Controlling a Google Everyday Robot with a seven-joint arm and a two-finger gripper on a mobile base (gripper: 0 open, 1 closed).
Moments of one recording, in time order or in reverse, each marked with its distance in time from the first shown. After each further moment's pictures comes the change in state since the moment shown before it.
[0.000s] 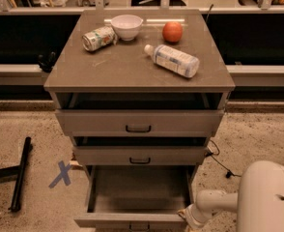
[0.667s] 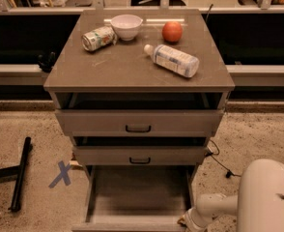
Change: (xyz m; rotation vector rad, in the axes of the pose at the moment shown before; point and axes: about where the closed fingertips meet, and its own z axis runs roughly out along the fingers) arm -0.007 0.011 -0.002 0.003 0.009 -0.008
